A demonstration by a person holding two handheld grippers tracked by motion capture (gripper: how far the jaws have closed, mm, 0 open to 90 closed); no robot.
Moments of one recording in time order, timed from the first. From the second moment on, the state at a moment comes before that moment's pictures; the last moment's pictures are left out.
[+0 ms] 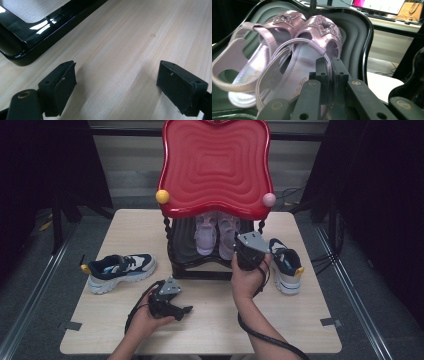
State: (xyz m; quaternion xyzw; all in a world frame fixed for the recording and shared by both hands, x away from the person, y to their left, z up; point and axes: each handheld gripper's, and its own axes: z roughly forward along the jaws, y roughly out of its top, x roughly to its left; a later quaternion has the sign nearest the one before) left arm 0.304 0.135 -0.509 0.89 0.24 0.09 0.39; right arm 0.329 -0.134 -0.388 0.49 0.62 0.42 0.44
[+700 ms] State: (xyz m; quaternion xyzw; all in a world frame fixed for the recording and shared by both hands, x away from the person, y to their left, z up) left arm 0.304 0.134 -0.509 0.89 0.24 0.09 0.39; right arm 0.345 -0.128 -0.393 0.50 0.61 0.41 0.46
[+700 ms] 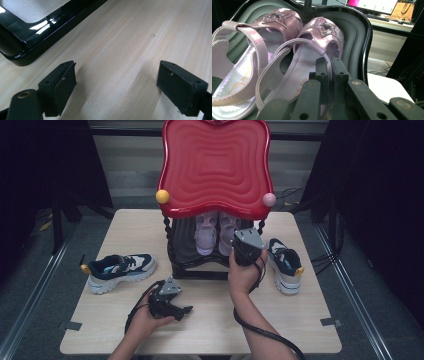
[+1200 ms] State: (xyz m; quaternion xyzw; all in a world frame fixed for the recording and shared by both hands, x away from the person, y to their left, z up) left arm 0.304 0.135 -0.509 0.89 0.24 0.09 0.38; right arm 0.347 -0.122 -0.399 0.48 0.63 0.41 0.46
